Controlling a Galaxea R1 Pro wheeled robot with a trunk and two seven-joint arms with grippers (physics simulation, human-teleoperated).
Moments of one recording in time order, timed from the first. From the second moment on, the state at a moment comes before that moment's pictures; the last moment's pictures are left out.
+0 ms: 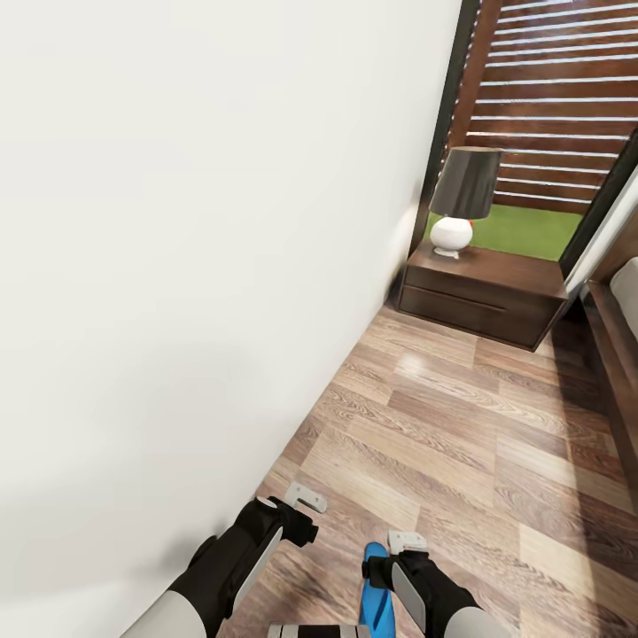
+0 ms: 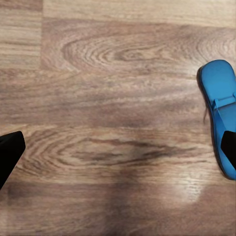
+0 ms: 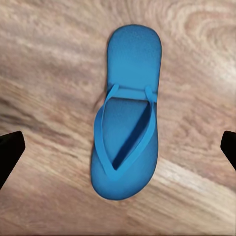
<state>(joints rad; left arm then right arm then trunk) -0.53 -0.13 -0.45 -0.83 0.02 0.67 -0.04 -0.56 0.14 -0.01 -0.33 -0.09 0.36 -0.11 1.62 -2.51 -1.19</state>
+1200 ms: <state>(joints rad) -0.53 -0.13 -0.45 -1.05 0.02 0.74 -0.04 -0.56 0.14 -0.01 -0.33 -0.09 0.36 -0.11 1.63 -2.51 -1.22</state>
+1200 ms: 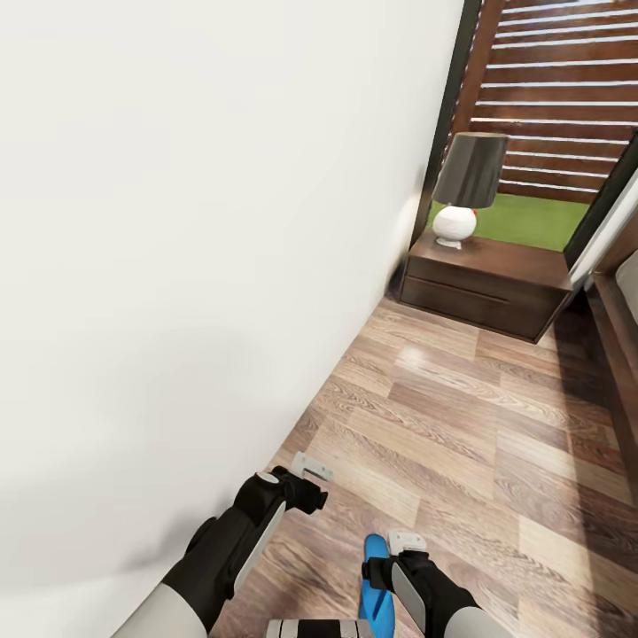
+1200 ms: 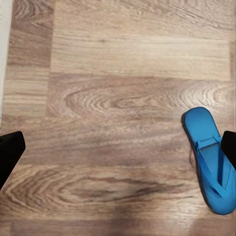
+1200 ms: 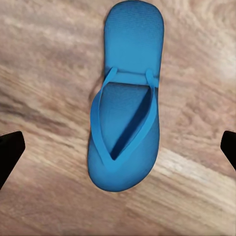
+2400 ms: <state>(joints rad) -0.53 -0.13 -0.45 -1.08 0.02 0.77 -0.04 -0.60 0.15 -0.01 -0.34 -0.09 0.37 -0.14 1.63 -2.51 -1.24</state>
